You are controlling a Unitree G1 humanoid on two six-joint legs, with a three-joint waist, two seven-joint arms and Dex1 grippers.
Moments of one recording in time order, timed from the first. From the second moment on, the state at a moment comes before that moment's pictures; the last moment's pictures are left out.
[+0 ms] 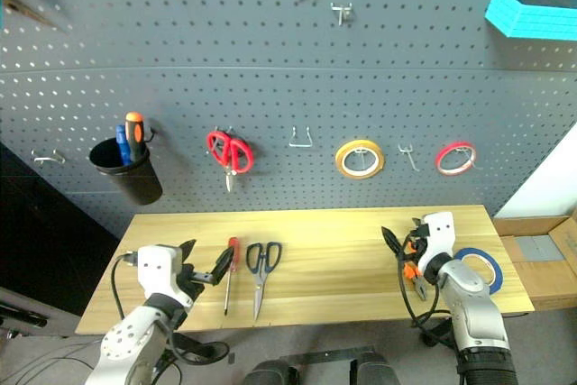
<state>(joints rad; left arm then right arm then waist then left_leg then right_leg) 0.25 0.28 0.17 -0.25 -0.25 0.18 -0.34 -0.09 -0.30 -0.12 0.06 0.26 0.27 0.47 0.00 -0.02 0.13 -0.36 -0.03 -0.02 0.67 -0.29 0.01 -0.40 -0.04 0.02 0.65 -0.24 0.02</state>
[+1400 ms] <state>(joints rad) -0.17 0.50 -0.22 -0.23 -0.37 0.54 -0.84 -0.19 -0.56 -0.17 0.06 0.21 0.81 0.30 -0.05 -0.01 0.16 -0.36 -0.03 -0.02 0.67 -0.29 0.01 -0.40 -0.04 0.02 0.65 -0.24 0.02</state>
